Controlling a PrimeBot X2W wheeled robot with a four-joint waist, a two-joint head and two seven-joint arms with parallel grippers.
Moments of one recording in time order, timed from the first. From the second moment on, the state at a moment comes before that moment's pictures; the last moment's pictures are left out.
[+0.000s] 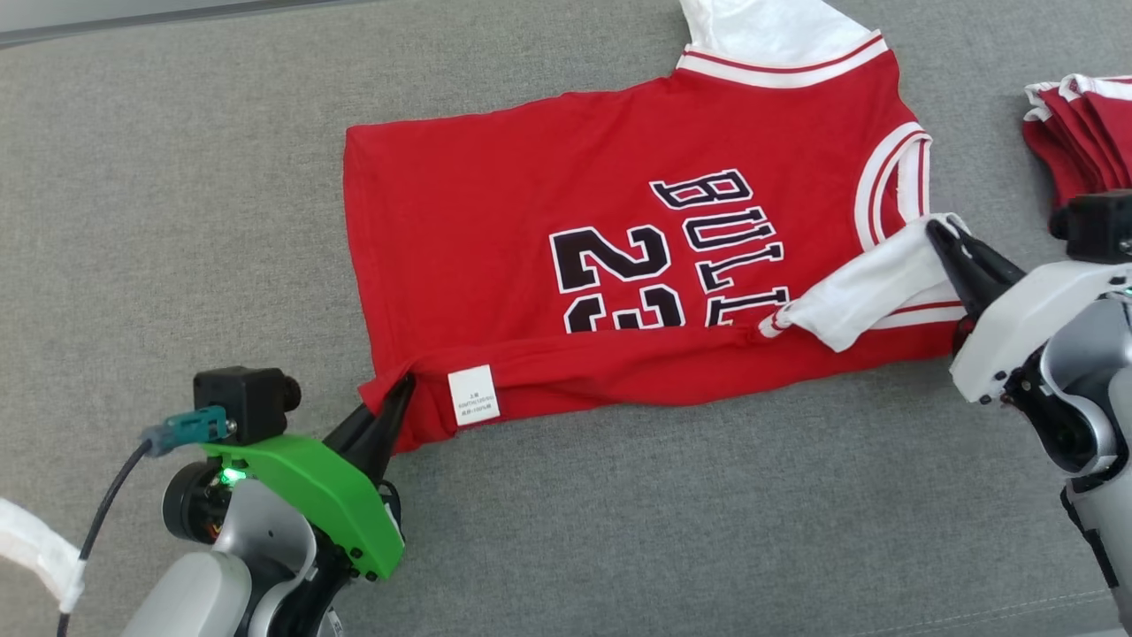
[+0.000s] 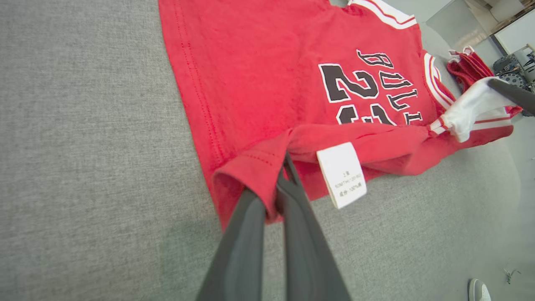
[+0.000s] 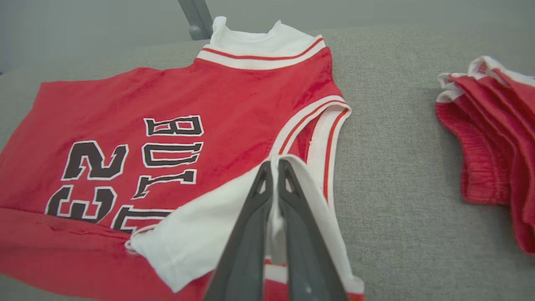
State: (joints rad) left arm -0.19 0.41 -0.45 -0.16 -0.82 0.12 0.30; right arm -0.39 -0.43 0.14 0.14 0.58 0.13 0.29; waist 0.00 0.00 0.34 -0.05
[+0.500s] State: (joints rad) left arm -0.06 0.45 -0.38 -0.15 -0.82 0.17 0.22; right arm -0.30 -0.53 0.12 0.13 0.50 0.13 0.15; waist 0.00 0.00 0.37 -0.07
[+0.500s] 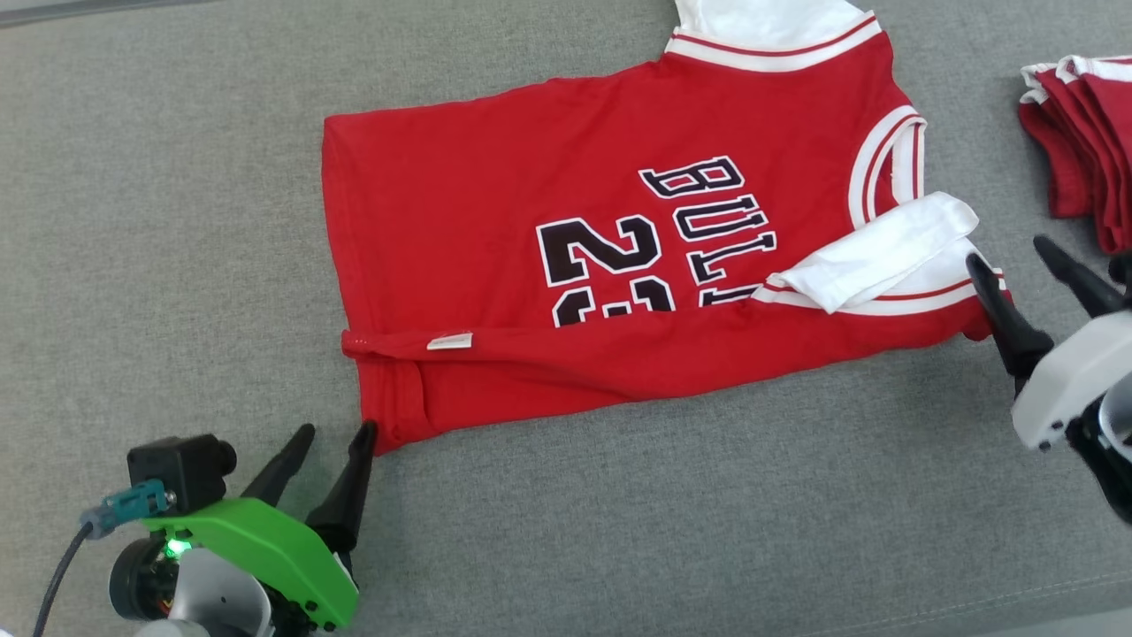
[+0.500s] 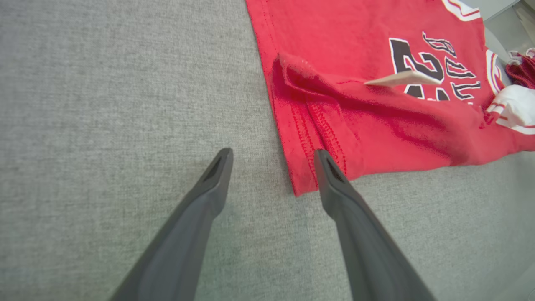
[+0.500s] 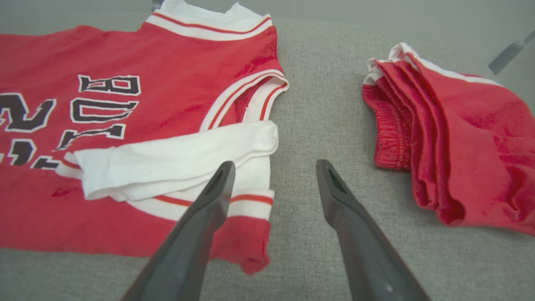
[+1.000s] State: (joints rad) left arm -0.01 0.39 -0.45 -0.28 -0.81 0.20 0.20; right arm -0.20 -0.52 0.12 0.08 0.49 0.13 0.18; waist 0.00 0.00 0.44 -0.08
